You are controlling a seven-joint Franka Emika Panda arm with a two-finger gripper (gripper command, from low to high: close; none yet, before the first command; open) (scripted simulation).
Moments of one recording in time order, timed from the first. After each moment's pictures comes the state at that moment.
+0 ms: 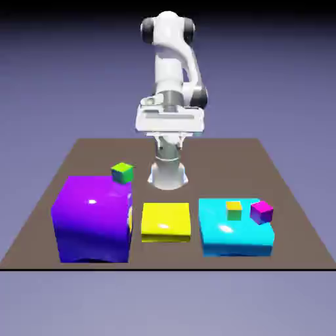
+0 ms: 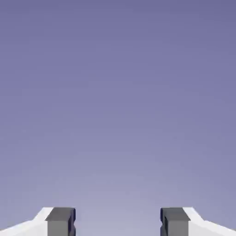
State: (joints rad) arm -0.02 -0.56 0.00 -2.78 0.00 3.00 0.72
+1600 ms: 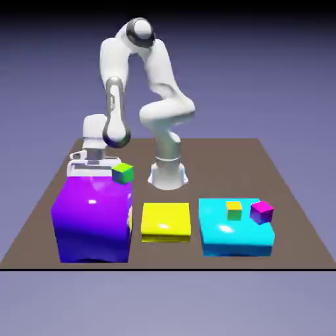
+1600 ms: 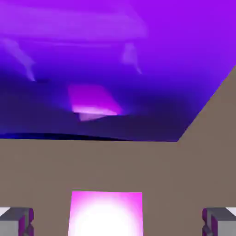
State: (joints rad) arm 0.64 -0.44 -1.72 -2.96 0.40 3.23 -0.75
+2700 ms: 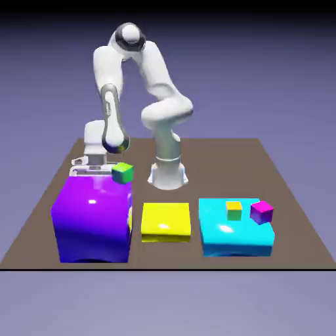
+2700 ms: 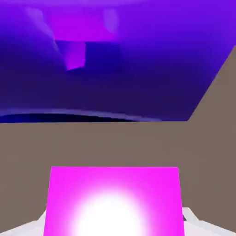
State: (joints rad) arm 0.68 -0.45 -1.77 -2.95 0.38 3.25 -0.75
